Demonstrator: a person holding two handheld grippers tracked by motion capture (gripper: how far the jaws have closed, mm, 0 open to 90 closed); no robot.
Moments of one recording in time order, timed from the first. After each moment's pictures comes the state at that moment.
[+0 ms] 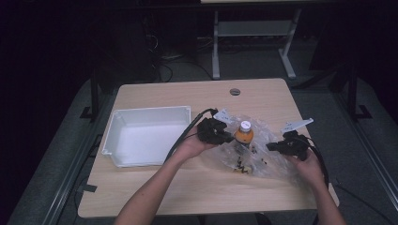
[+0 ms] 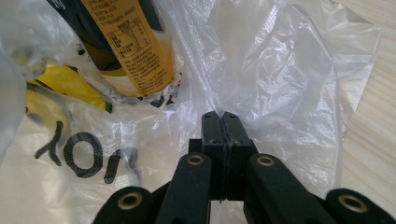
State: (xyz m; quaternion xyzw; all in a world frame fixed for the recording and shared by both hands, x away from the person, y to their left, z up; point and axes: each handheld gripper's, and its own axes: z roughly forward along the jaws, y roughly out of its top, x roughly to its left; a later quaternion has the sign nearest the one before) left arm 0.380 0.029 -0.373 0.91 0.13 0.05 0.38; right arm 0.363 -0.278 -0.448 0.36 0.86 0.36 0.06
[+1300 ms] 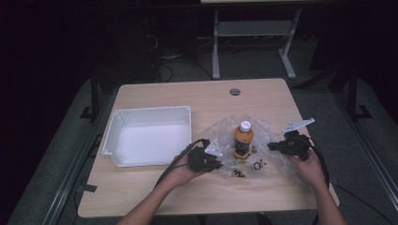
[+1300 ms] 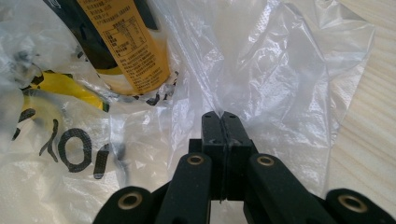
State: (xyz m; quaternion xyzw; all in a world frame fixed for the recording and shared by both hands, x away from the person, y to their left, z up) left arm 0.319 0.059 -0.432 0.94 0.11 0.05 0.33; right arm 0.362 -0.281 -0.447 0.36 0.86 0.36 0.07
